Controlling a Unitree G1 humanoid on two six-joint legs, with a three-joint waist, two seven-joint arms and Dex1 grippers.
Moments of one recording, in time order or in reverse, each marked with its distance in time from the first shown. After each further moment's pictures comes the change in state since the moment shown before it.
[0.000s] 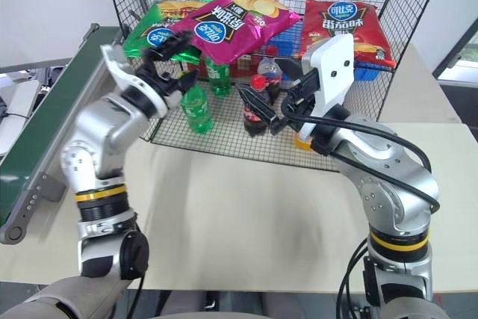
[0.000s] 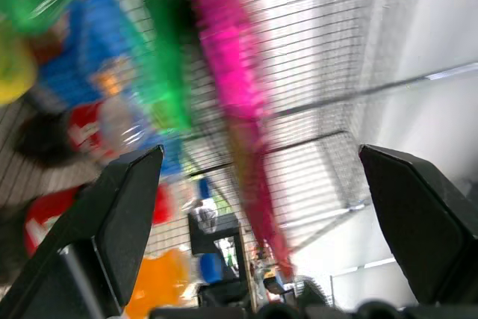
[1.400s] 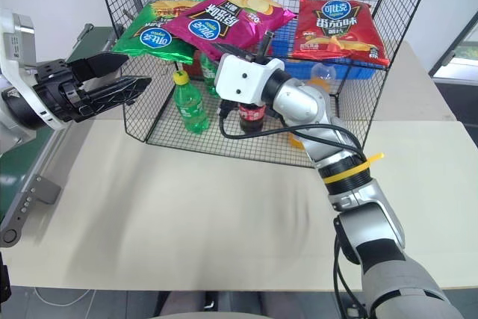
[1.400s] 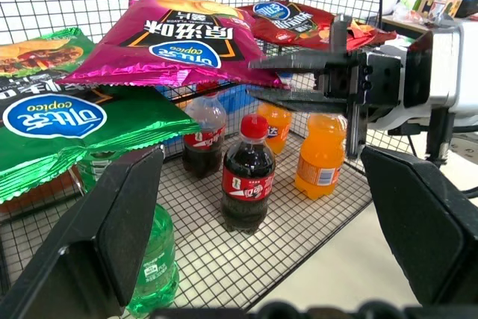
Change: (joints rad) left arm 0.174 0.725 -0.054 -0.124 0.783 0.138 -1.182; right arm -0.346 0.089 0.341 0.788 -0.902 -1.034 0.094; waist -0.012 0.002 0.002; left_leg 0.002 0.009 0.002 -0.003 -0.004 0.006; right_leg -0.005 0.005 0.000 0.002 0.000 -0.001
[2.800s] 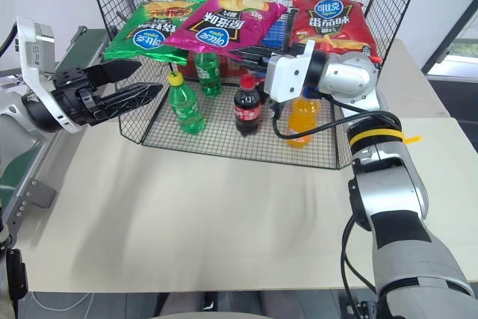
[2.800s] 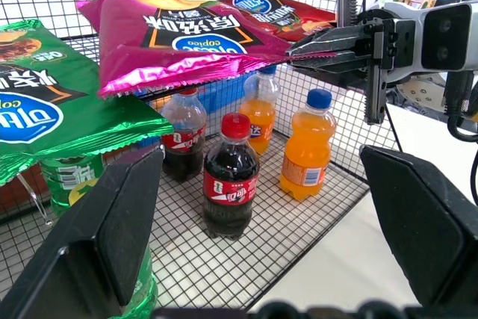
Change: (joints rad) left arm -0.021 -0.088 -0.033 0.006 0.092 0.003 -0.049; right arm -0.302 -0.099 -0.080 0.766 0.205 -0.805 0.401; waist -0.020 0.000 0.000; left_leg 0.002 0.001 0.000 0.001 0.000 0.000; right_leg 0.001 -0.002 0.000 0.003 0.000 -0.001
